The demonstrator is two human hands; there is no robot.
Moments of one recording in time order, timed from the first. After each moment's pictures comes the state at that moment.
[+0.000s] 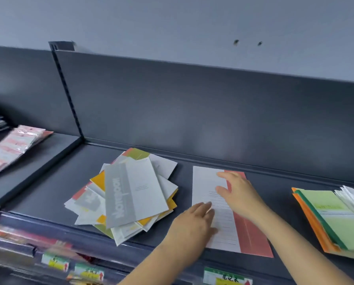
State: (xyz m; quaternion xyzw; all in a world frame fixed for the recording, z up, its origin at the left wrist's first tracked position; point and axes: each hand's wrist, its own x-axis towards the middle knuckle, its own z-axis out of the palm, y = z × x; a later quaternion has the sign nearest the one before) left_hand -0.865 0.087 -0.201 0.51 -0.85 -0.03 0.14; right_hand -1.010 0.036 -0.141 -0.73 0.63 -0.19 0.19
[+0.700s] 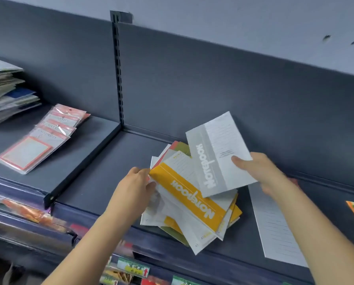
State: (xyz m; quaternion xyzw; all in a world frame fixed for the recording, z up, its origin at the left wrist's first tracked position) left_hand -0.601 0.054 -0.190 0.72 -0.64 -0.13 0.24; right_hand -0.872 -0.024 -0.121 -0.56 0.66 -0.31 0.40
